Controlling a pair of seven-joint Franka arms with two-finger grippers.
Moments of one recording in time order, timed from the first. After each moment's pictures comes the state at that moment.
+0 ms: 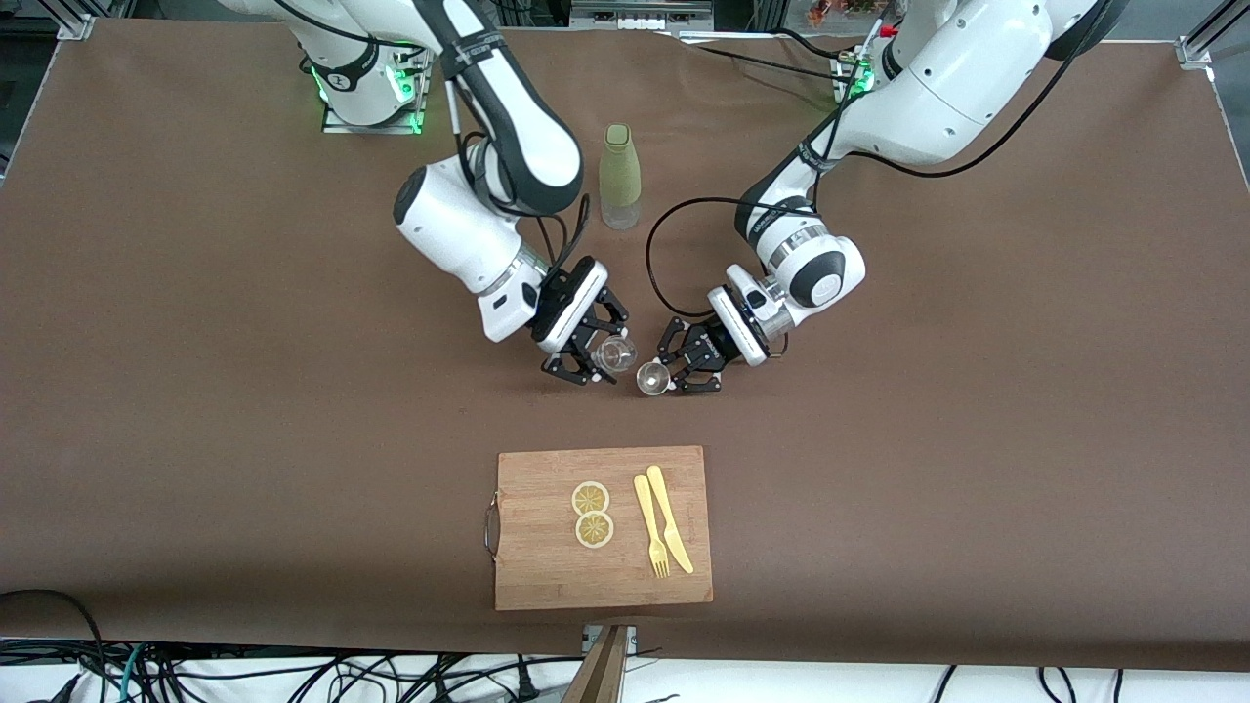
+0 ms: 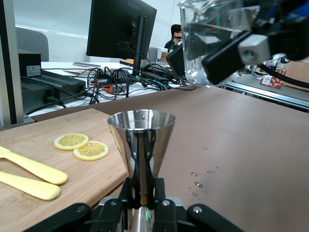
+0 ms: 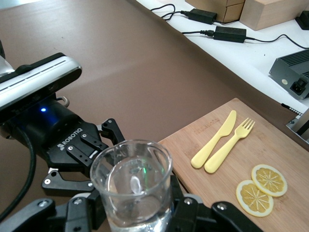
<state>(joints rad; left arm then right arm) -0.18 0.74 -0.39 -1.85 -2.42 2.47 2.78 0.93 0.55 -0.23 -1.73 1.33 2.83 -1.45</state>
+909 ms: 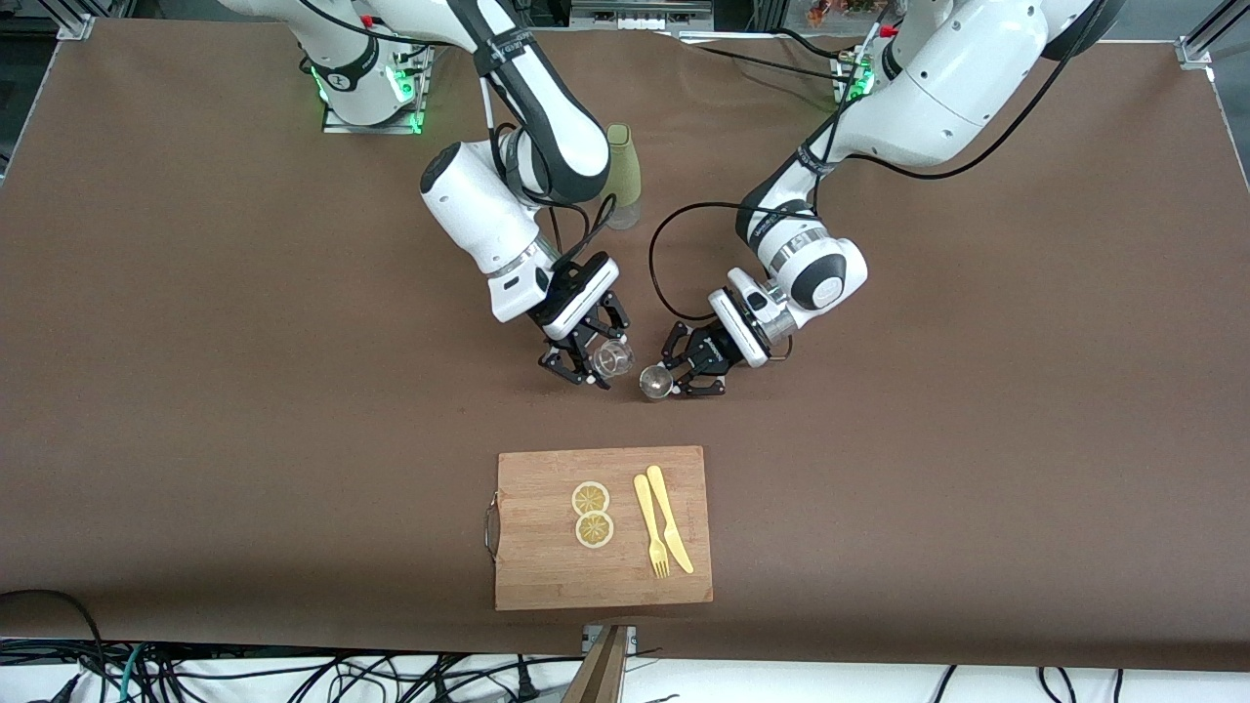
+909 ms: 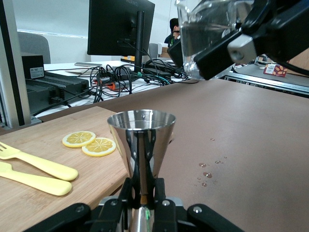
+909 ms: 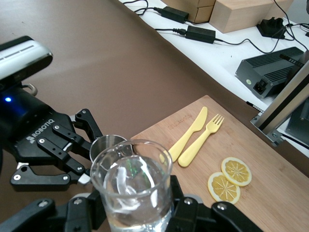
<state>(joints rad) -0.20 0.74 -0.37 -1.85 -2.42 2.47 2.83 0.97 0.58 -0.24 -1.73 1.33 3.01 -1.45</state>
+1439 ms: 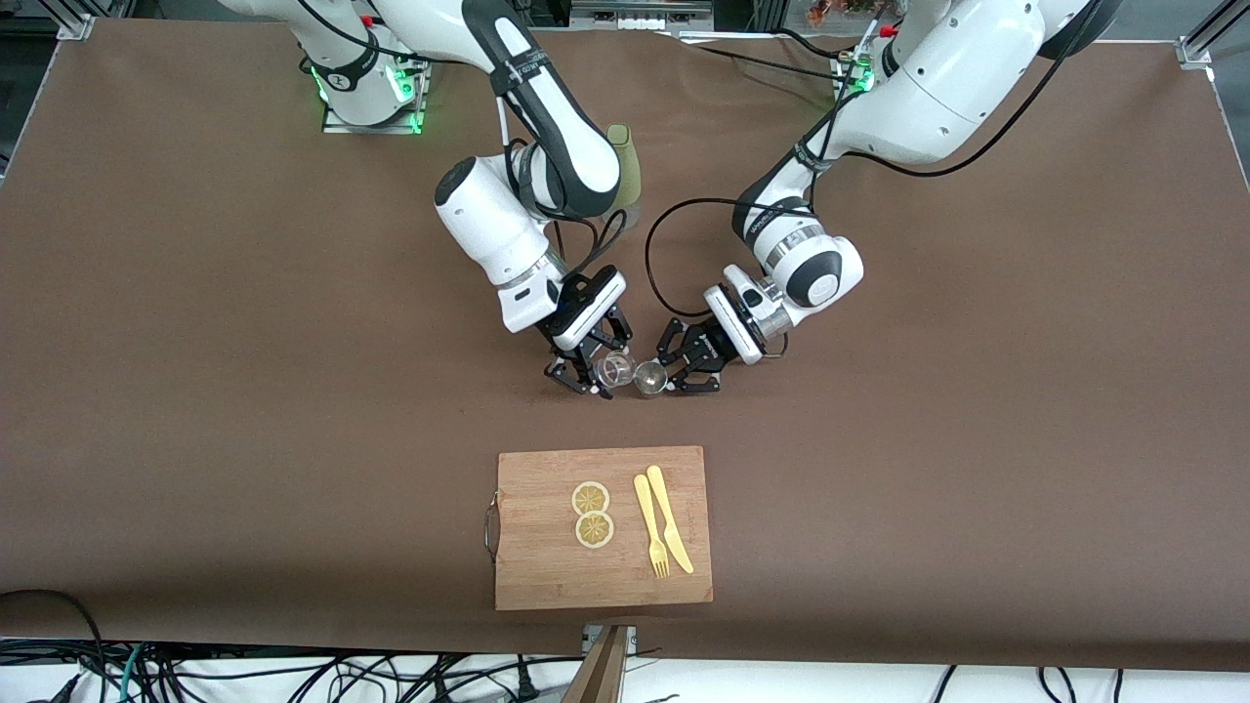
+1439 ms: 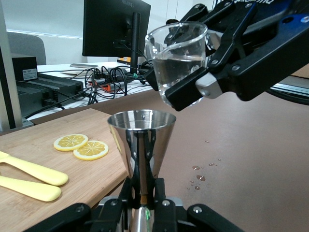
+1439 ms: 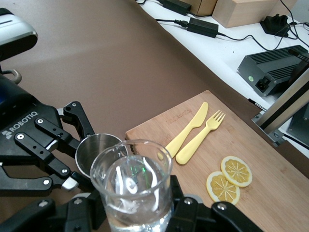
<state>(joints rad) -0.21 0.73 -0.37 -1.85 -2.42 2.47 2.83 0.97 0.64 -0.24 -1.68 1.29 3.02 -1.45</state>
